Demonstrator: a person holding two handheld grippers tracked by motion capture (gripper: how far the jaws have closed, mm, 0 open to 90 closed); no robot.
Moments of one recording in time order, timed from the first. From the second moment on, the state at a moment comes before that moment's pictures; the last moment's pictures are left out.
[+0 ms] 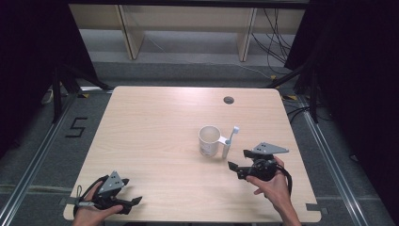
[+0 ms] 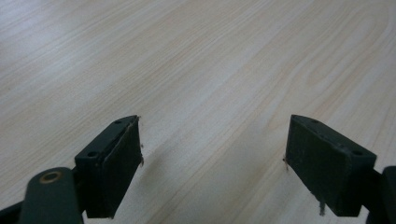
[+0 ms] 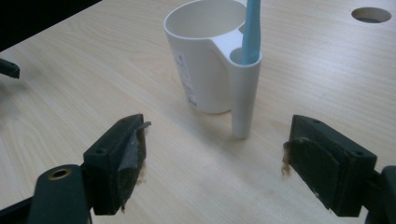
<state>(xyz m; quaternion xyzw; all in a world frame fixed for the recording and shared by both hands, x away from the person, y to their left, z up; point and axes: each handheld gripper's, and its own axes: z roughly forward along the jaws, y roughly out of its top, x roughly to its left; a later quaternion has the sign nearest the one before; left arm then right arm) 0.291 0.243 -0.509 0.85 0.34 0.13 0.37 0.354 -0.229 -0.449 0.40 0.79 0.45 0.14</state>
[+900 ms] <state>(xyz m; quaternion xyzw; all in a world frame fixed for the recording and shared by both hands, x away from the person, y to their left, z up) 0.291 0.243 -0.509 0.85 0.34 0.13 0.37 0.340 -0.225 -0.466 0.40 0.80 0.44 0.12</state>
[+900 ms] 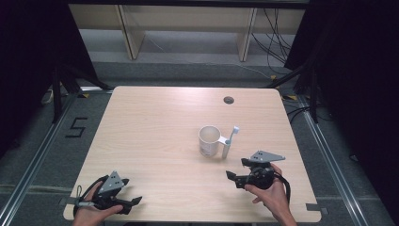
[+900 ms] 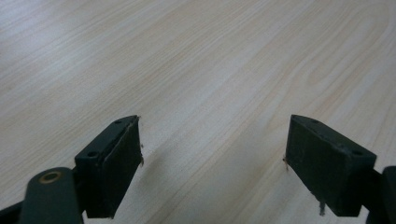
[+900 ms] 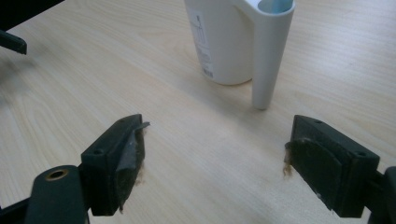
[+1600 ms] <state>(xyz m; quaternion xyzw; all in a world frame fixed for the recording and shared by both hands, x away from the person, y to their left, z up) 0.290 0.243 -0.509 0.85 0.34 0.14 0.37 0.321 -0.220 -0.473 0.40 0.81 0.42 0.09</state>
